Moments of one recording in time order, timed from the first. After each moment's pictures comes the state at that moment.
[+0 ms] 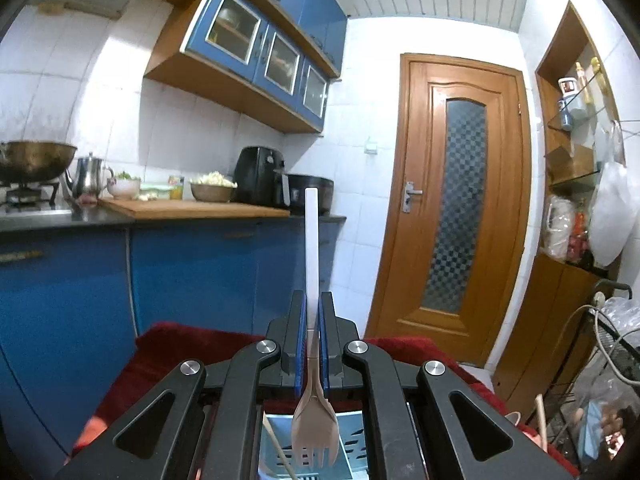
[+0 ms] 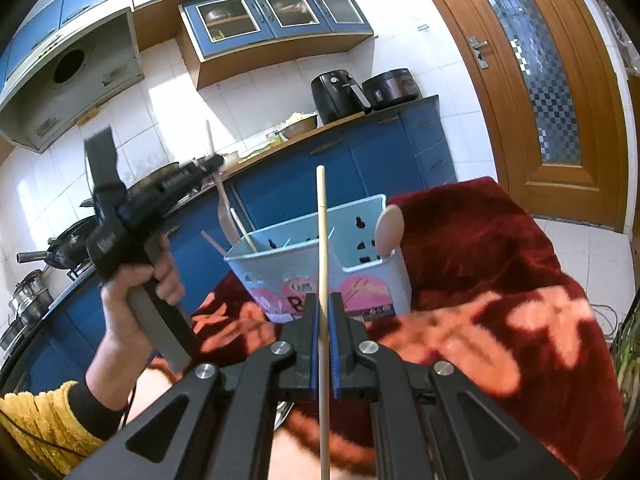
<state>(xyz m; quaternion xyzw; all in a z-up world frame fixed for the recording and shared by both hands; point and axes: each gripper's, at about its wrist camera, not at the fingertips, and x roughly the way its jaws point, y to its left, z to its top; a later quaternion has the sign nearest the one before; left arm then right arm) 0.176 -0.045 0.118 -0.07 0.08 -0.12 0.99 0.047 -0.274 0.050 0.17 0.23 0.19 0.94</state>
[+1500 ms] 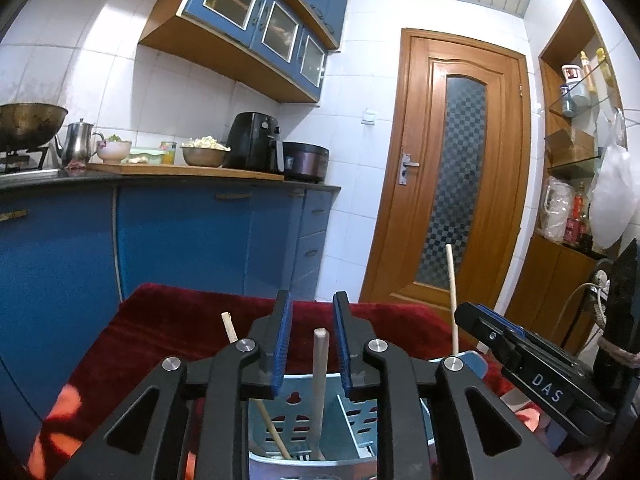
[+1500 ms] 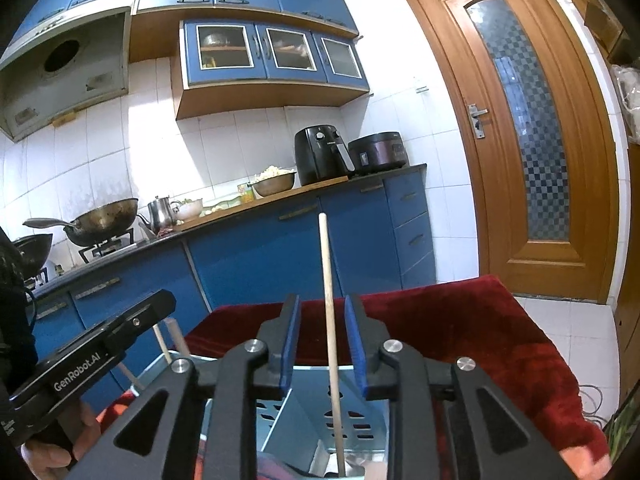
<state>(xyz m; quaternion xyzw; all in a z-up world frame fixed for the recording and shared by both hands) 0.189 -0.054 0.085 -0.07 0.12 -0.13 0.98 0.162 -0.251 0.074 0.12 0.12 0.11 0.98</state>
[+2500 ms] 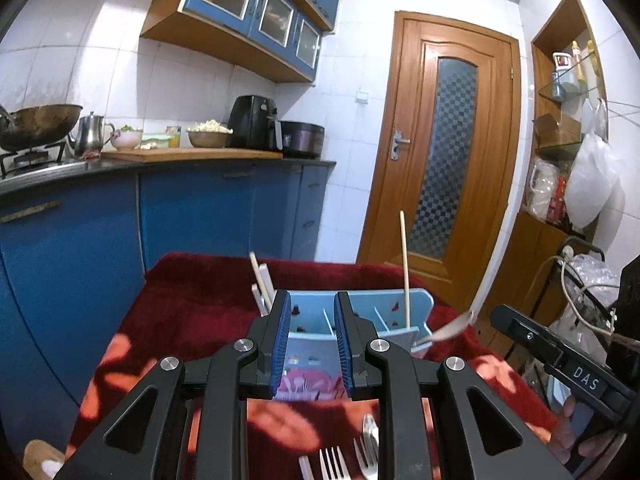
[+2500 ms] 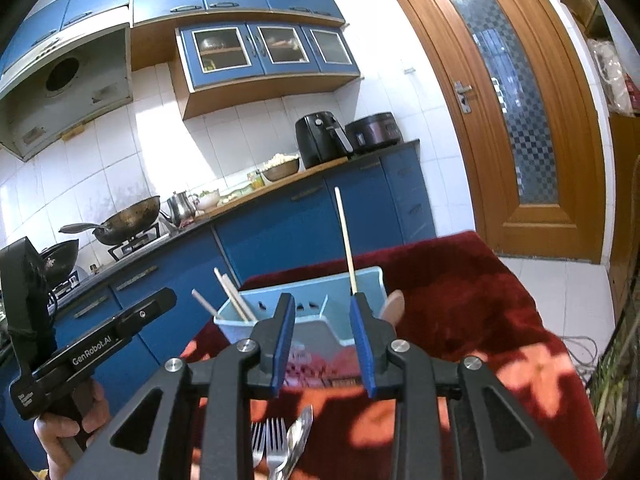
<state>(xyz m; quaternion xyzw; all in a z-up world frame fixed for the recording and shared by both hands) 0.091 -0.034 0.102 -0.05 0.18 -0.14 0.97 0.052 -0.259 0.083 0.16 0.17 0.12 0.96</state>
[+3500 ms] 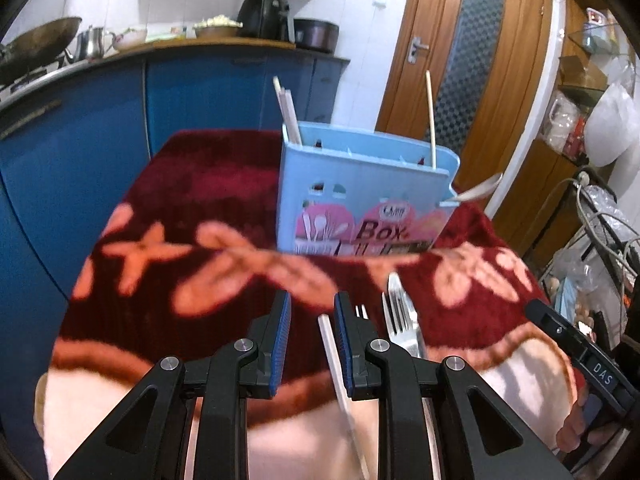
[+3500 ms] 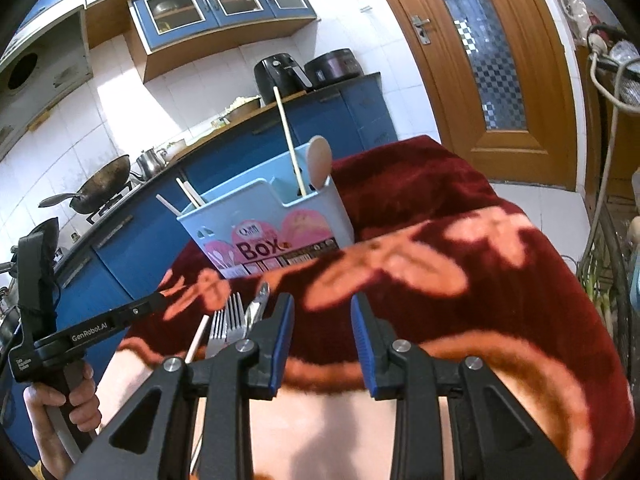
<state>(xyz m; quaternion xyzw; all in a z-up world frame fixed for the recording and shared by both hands) 0.080 -0.027 0.027 -0.04 0.36 -0.13 0.92 0.003 -0.280 0.013 0.19 0.28 0.09 0.94</state>
